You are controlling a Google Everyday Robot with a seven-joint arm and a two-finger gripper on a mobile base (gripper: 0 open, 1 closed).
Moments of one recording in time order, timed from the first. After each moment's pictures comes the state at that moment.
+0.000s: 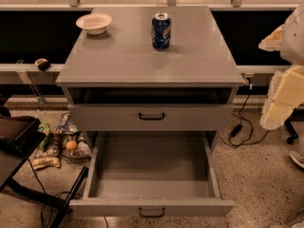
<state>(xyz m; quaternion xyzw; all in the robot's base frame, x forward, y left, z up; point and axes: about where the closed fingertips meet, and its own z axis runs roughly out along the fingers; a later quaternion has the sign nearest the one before) 0.438 -0.216 0.979 -0.60 0.78 -0.04 0.16</state>
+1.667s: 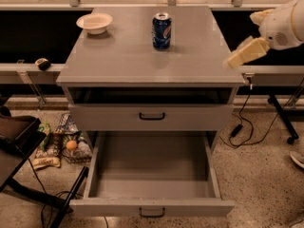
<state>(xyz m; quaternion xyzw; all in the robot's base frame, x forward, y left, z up) 0.640 -0.247 0.957 -0.47 0.76 0.03 0.45</state>
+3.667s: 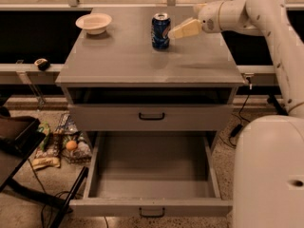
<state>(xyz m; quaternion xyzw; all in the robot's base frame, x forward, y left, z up) 0.833 -0.128 0.934 -0.41 0.69 0.20 0.55</state>
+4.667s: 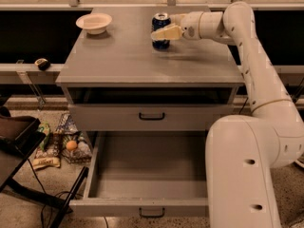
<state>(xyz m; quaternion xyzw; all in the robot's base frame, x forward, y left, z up) 0.865 -0.062 0.900 -0.40 0.67 0.29 0.56</state>
